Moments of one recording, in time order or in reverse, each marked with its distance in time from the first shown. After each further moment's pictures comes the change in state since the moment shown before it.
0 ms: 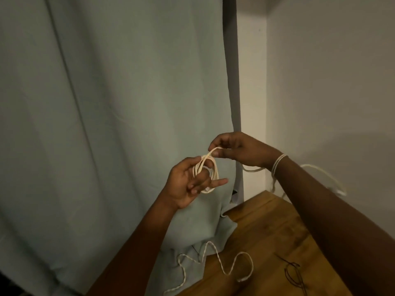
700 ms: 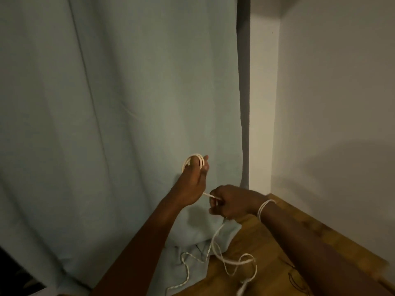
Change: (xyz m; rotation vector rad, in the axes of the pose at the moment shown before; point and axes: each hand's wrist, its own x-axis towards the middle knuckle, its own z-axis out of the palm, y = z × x) left_hand 0.001 -0.015 -0.047 1.376 0.490 0.301; right_hand -0.029 0.009 0.106 -0.297 -0.366 0.343
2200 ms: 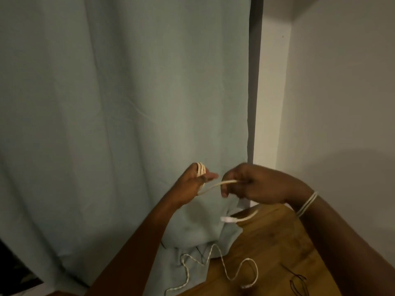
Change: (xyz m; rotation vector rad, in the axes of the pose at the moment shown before) left_hand 0.000 -0.018 -0.015 -0.427 -0.144 -0.229; right_hand -0.044 -0.038 -0.064 0.072 0.089 -0.273
